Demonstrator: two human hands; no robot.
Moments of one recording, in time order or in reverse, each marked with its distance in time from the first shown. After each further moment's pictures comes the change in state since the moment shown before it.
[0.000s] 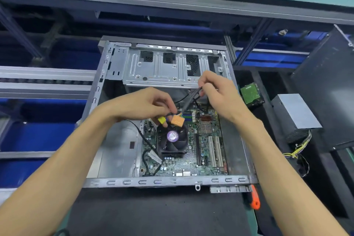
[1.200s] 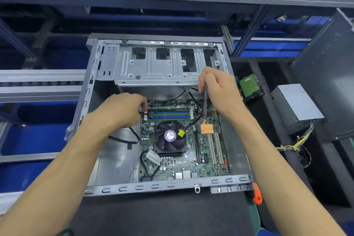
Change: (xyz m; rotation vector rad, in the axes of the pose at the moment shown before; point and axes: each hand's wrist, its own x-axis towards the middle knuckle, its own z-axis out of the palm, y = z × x) left_hand 0.010 -0.029 -0.004 0.804 0.140 -0.415; right_hand 0.006 0.012 0.005 0.009 0.156 0.101
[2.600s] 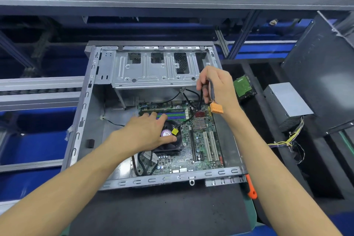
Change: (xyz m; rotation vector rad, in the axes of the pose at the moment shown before) left_hand -0.022 0.056 0.038 0.197 -0.040 0.162; right_hand -0.004 0.000 -0.007 0.297 0.104 0.062
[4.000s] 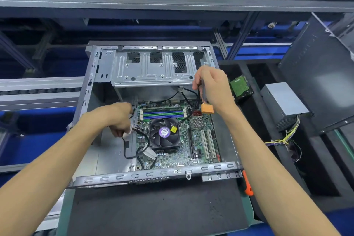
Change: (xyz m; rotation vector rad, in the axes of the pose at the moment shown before) left_hand 0.004 -0.062 -0.018 -0.526 -0.213 -0.358; right_hand -0.004 -0.004 -0.001 -0.069 -0.027 -0.030
